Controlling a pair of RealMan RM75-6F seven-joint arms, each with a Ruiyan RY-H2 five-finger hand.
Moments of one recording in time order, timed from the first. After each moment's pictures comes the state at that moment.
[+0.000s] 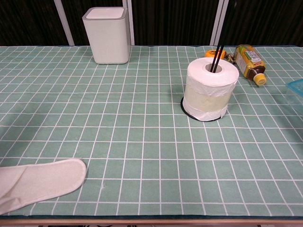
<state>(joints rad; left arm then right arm) -0.02 -1.09 -0.03 -1.65 1.57 1.60 0.14 0.06 -1.15 0.07 -1.54 -1.57 1.59 -0.05</state>
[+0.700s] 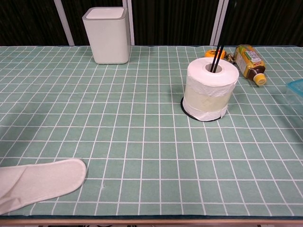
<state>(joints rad) -0.01 -1.08 -0.03 -1.67 1.56 1.62 0.13 0.08 -1.14 0.07 -1.60 -1.51 1.46 0.16</state>
